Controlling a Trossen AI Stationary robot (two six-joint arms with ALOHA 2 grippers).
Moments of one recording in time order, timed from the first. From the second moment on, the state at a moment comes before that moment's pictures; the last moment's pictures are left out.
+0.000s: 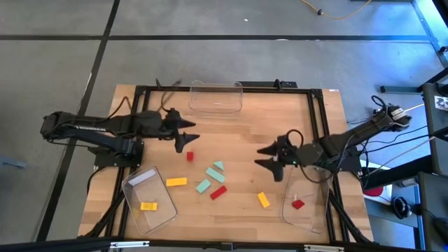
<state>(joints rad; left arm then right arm) 0.03 0.88 0.66 -0.15 -0.18 -0.50 0.40 1.05 0.67 0.03 0.48 0.67</state>
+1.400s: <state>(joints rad) -0.12 1.64 0.82 -0.56 -0.27 -1.54 0.26 1.05 0.67 -0.05 0.47 0.55</state>
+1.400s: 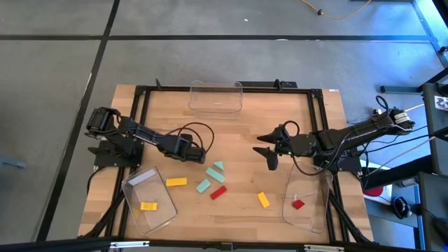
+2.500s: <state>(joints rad) 0.02 1.01 0.82 -0.08 0.04 -0.52 0.26 1.07 0.67 0.18 0.34 0.27</state>
